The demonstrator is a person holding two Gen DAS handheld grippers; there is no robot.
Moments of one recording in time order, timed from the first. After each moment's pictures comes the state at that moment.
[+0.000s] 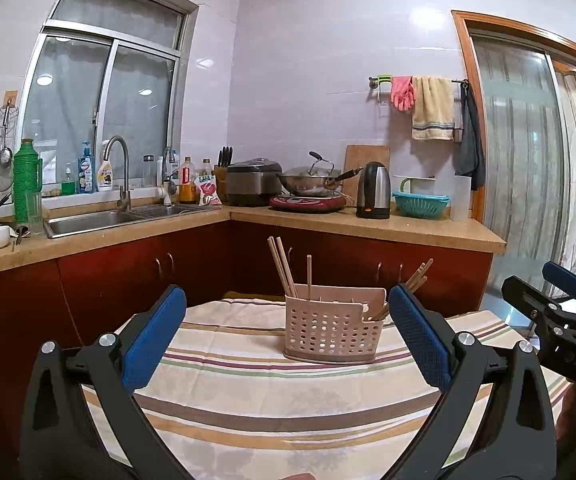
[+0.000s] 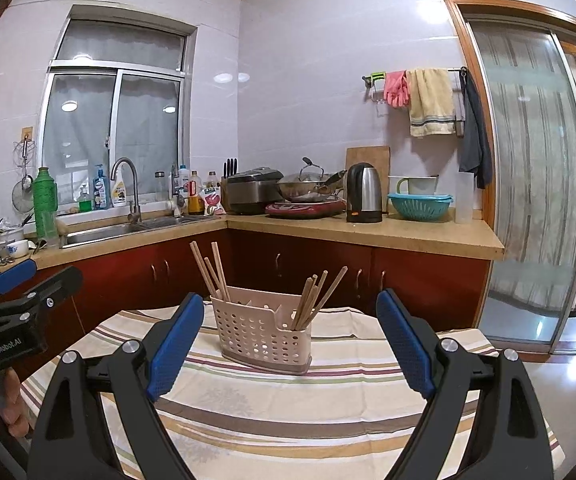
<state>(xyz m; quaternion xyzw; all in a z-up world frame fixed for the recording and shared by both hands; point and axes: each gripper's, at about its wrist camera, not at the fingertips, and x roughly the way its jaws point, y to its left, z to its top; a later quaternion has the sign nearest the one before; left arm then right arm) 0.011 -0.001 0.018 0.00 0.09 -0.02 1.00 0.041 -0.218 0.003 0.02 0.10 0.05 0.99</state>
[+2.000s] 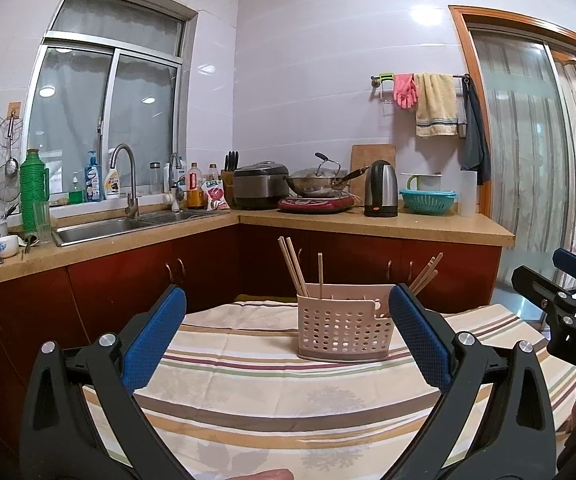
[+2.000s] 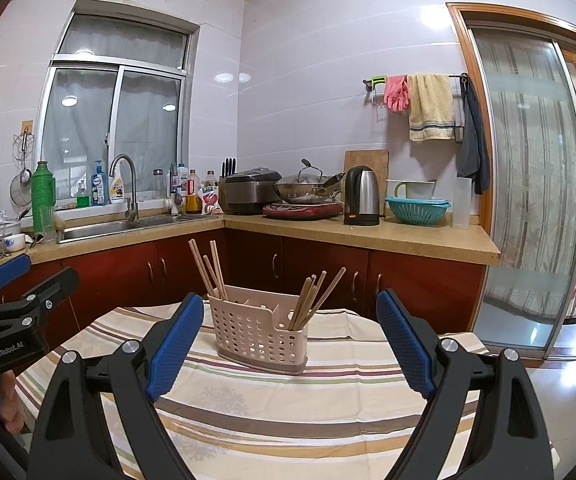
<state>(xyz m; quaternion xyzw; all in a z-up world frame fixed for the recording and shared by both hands) 0.006 -0.001 0.013 0.01 0.08 -0.01 1.00 0.038 -0.218 0.005 0.01 0.09 0.05 0.99</state>
